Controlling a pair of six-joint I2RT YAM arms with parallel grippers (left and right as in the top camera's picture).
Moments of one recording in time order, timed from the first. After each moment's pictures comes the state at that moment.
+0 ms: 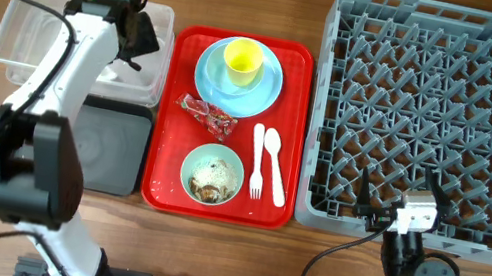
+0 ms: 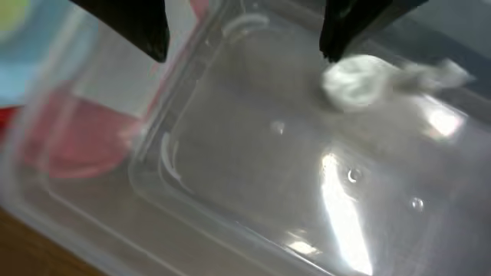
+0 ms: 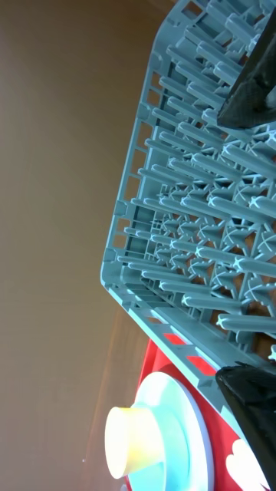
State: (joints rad) left arm -0.03 1.85 1.47 -0.79 -0.17 -0.47; right arm 0.09 0.02 0.01 0.00 -0.03 -0.18
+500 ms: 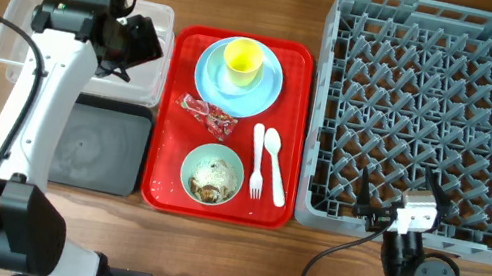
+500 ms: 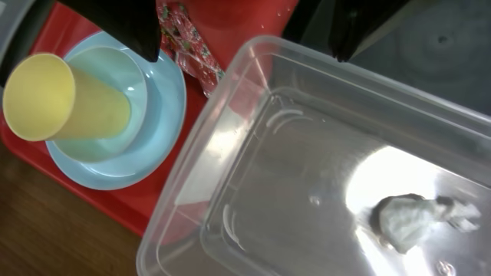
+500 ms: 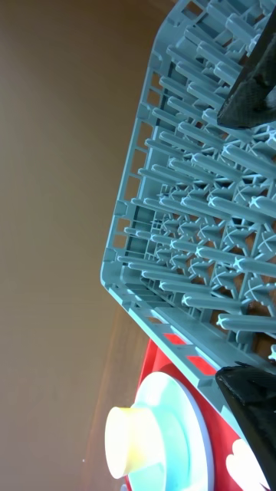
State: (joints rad) left arm -0.03 1.65 1.47 -0.99 0.02 -0.51; right arm 0.09 0.02 0.01 0.00 -0.03 -0.18
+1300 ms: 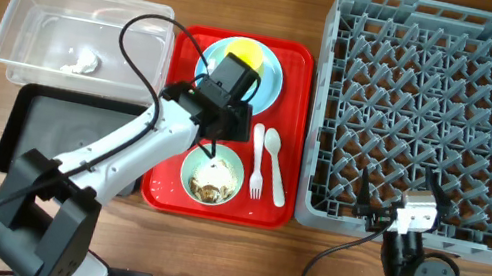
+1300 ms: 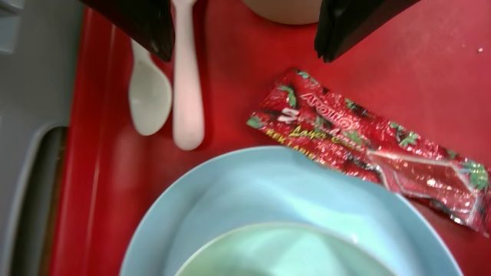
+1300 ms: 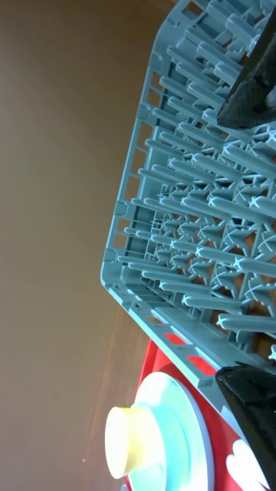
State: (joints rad) left arm -0.54 1.67 1.11 -0.62 0.00 -0.60; right arm 0.09 0.02 0.01 0.00 -0.03 -0.18
